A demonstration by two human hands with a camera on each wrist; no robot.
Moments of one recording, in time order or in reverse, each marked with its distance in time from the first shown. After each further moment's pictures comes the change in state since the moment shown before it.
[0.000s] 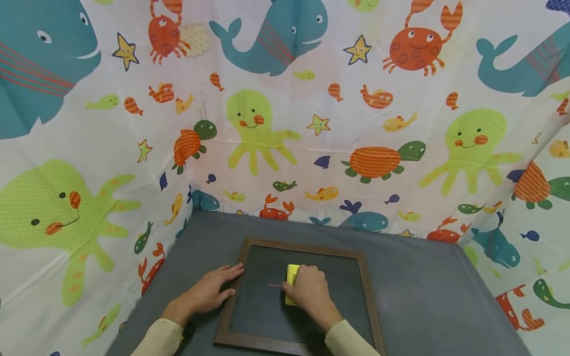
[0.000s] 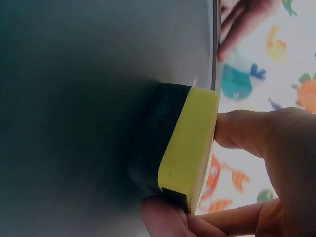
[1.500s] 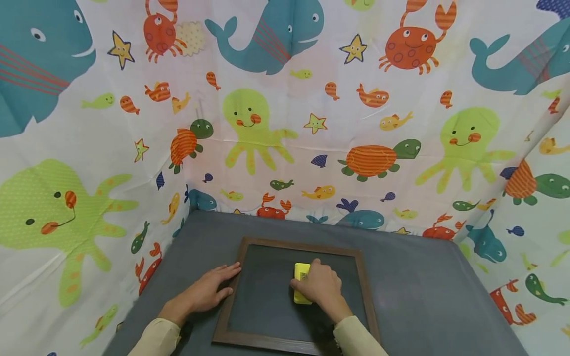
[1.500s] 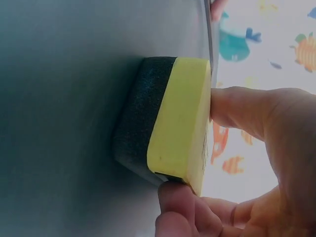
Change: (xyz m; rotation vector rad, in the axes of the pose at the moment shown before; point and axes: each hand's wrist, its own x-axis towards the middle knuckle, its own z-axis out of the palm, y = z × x) left_hand -0.001 0.000 0.000 -0.033 -0.008 -0.002; right_hand 0.004 0.030 -0.012 0.022 -0.039 0.188
